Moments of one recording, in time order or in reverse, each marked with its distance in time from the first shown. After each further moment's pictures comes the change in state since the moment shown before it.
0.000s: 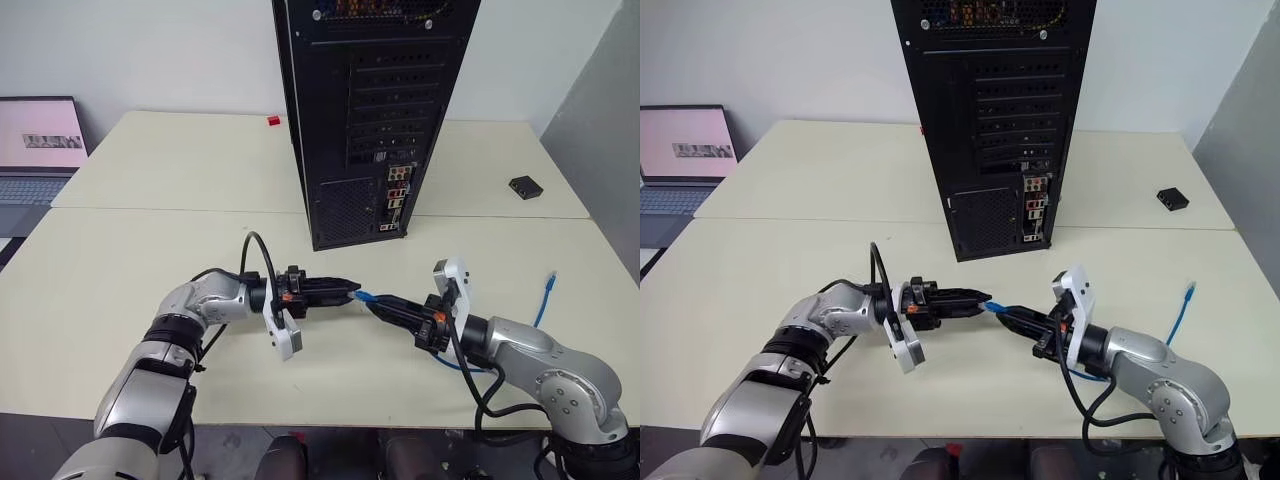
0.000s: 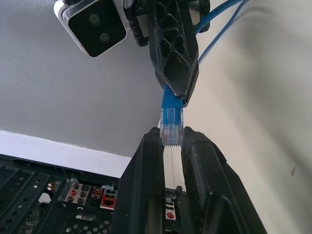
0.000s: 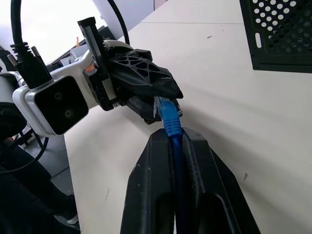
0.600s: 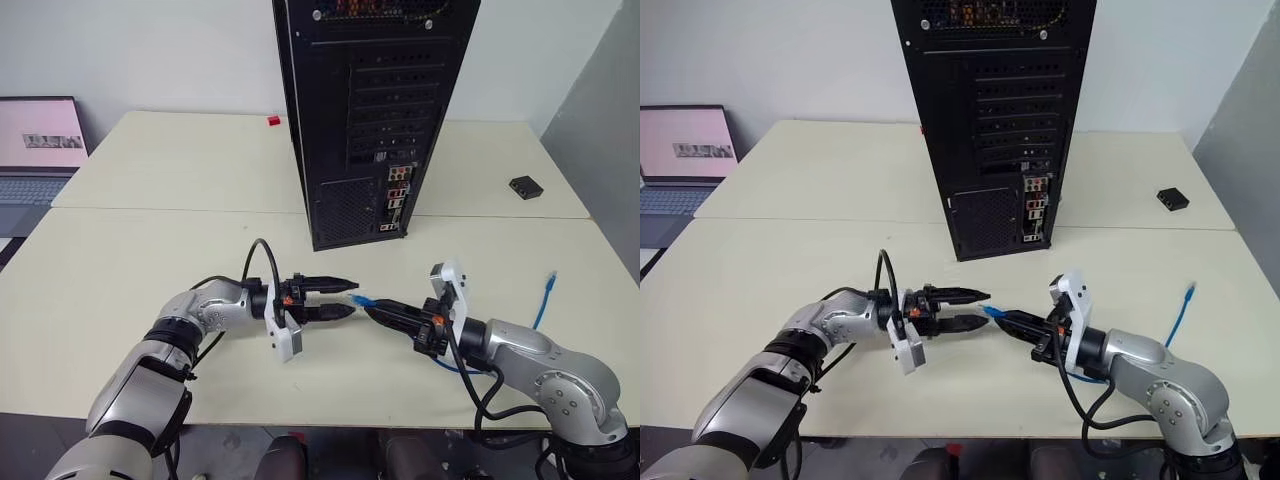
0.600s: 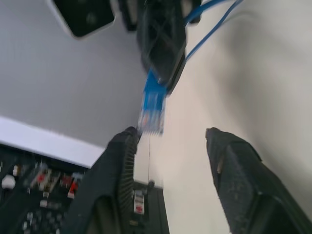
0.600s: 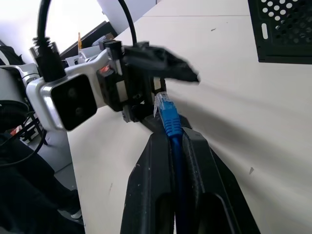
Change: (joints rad) left arm -0.009 0.055 -0.240 0.088 -0.271 0.112 -0.053; right arm 0.008 -0.016 -0.001 0.000 0.001 0.001 0.000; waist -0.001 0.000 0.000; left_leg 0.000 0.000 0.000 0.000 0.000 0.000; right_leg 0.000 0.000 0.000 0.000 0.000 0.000
